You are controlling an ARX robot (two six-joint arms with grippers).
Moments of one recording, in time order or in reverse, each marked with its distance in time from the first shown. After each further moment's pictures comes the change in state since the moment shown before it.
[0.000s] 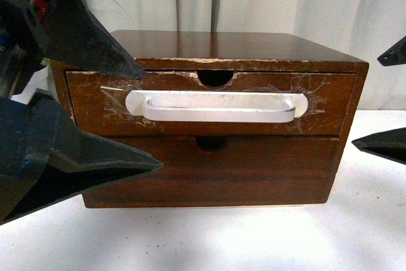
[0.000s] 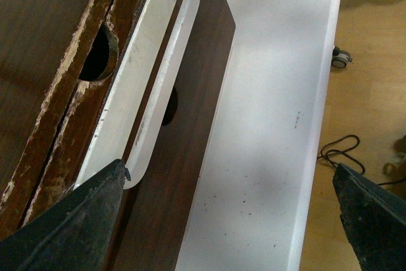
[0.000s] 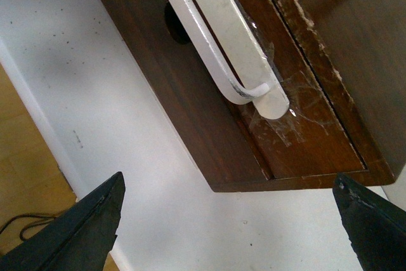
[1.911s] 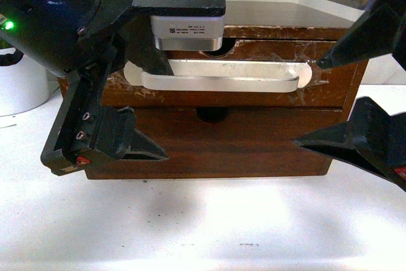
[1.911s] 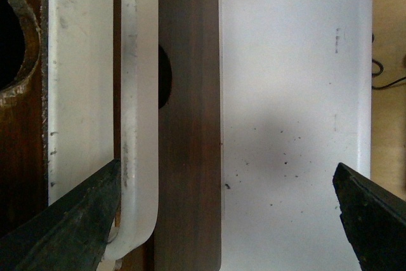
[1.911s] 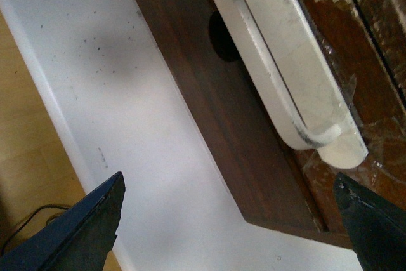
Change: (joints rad) left arm -0.061 0.300 0.272 -0.216 -0.183 0.270; right arm 0.079 0.170 0.063 0.021 -0.007 0.014
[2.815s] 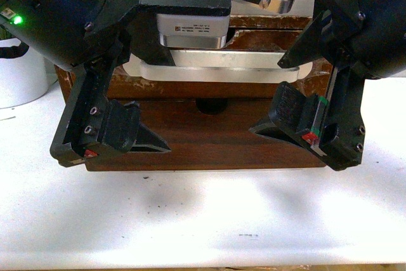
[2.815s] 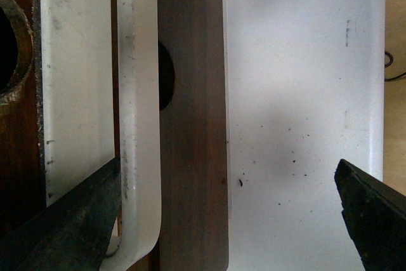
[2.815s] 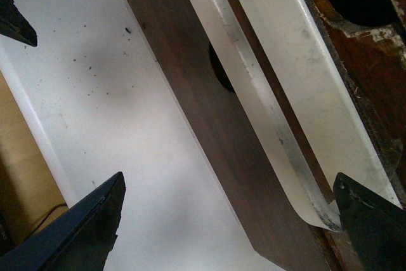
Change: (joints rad) left arm -0.012 0.011 -0.002 0.021 -0.025 0.008; right arm 0.072 0.185 0.142 -0.025 0.048 0.068
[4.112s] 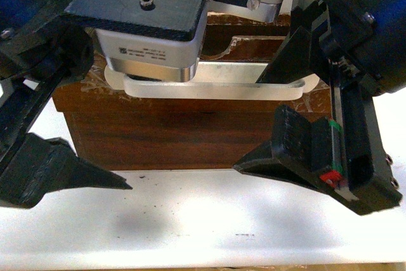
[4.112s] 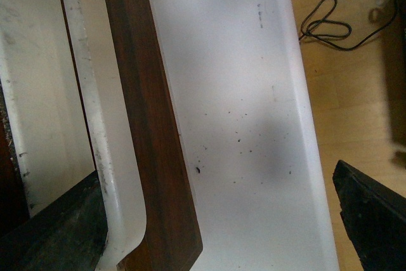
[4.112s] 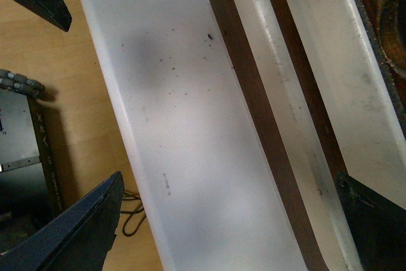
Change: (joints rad) left arm 0.014 -0.105 -0.061 -0.192 0.027 0.176; right arm 0.055 -0.015 0.030 -0.215 -0.132 -0.074
